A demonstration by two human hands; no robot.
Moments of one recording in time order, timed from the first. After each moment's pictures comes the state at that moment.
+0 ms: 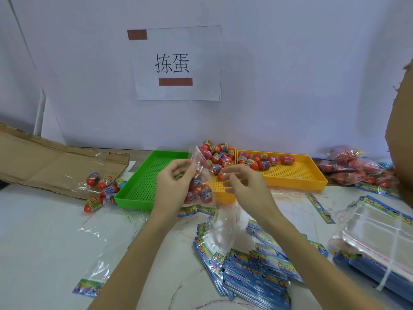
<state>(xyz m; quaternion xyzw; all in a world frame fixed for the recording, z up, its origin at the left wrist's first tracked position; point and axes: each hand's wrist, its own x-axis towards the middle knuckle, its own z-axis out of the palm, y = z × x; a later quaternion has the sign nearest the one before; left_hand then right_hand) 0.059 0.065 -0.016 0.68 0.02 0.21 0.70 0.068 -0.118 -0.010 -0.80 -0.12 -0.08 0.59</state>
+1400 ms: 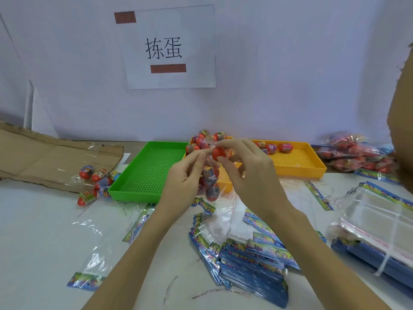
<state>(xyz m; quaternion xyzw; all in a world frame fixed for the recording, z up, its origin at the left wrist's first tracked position) 0.041 0.042 -0.007 0.77 -0.13 0.20 0.59 0.051 -0.126 0.011 -0.82 -0.29 -0.33 0.37</state>
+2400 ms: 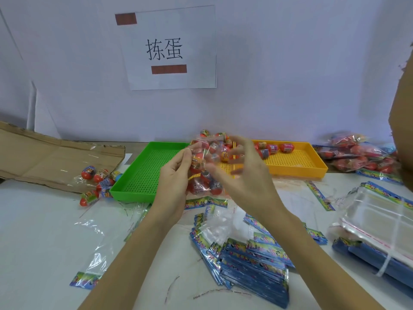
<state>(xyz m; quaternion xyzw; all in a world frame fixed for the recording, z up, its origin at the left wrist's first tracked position) 0.043 0.044 -0.005 0.61 -0.03 0.12 0.78 0.042 -0.116 0.011 -0.83 -0.17 -0.20 0.50</state>
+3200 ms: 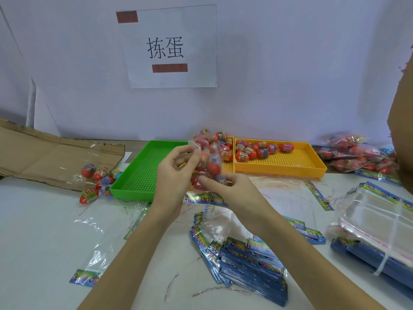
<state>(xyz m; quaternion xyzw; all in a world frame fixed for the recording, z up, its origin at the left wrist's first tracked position) 0.047 0.045 -0.005 0.63 0.00 0.18 0.75 0.040 -0.101 -0.009 -0.70 -0.10 0.11 0.70</state>
